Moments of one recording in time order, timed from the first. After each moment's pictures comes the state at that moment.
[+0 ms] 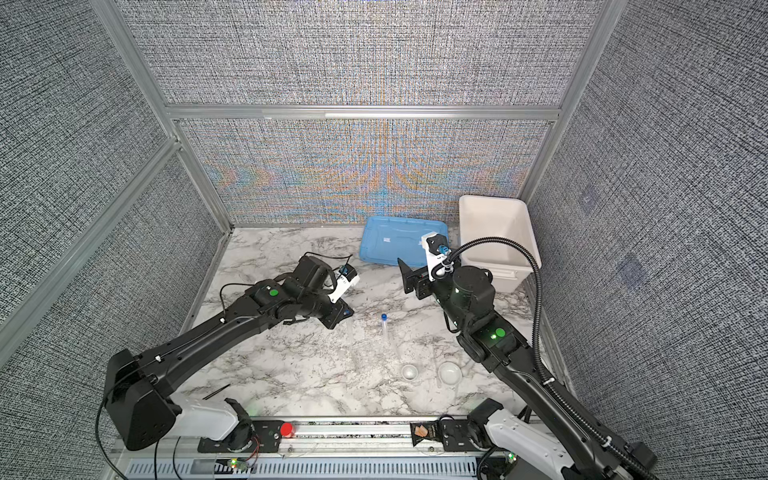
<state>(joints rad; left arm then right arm) -0.76 1.38 1.16 -0.69 0.25 -0.03 0.59 0.91 0.94 -0.10 0.17 -0.05</state>
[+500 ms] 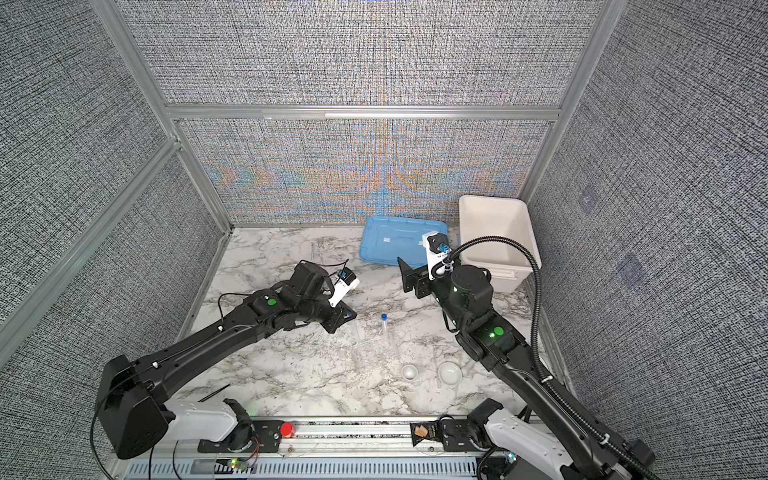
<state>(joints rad) -0.77 1.35 1.08 -0.57 0.29 -0.05 0.59 0.93 0.95 -0.11 0.17 -0.01</state>
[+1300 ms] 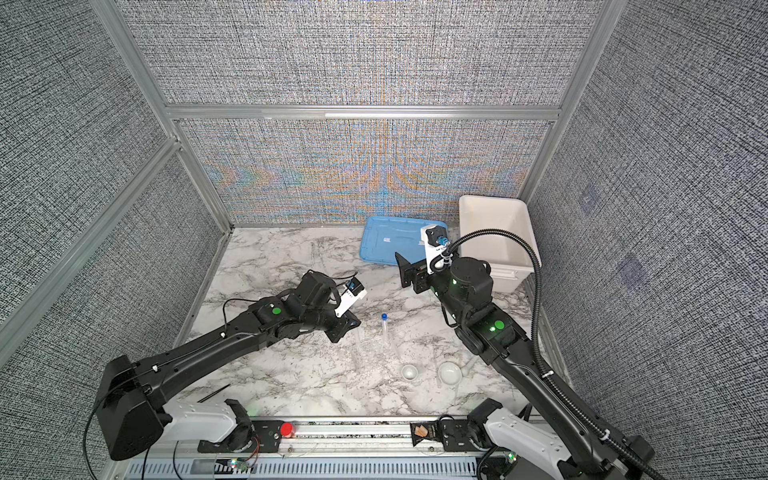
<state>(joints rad) -0.86 1.34 1.05 -0.55 0.19 0.01 0.59 0.96 1.02 -0.15 0.16 0.00</state>
